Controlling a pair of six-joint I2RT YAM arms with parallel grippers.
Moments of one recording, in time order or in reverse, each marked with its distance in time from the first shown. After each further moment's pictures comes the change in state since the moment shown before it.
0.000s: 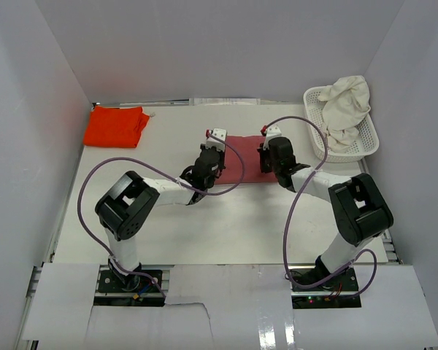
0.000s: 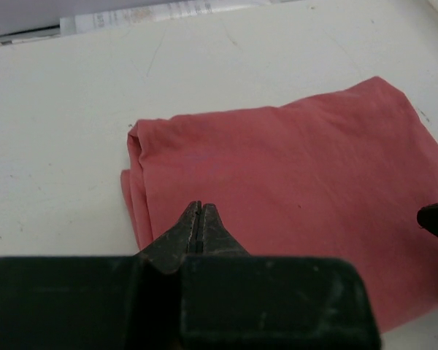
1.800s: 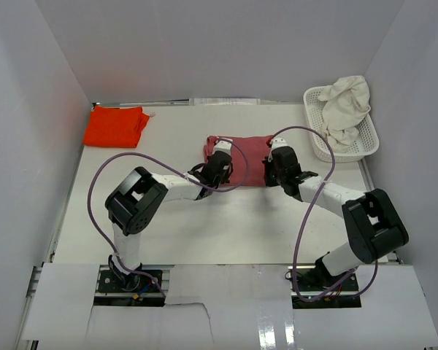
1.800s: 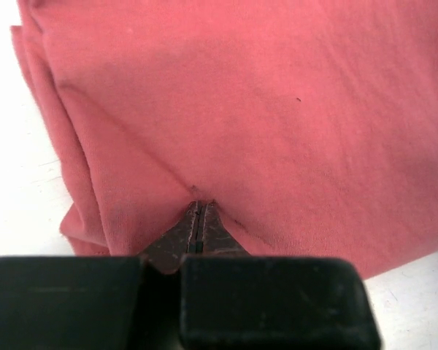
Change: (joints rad) left arm -0.027 0.095 0.115 -0.452 0.123 -0.238; right arm 0.026 -0.138 -0.112 -0.206 -0.014 0.115
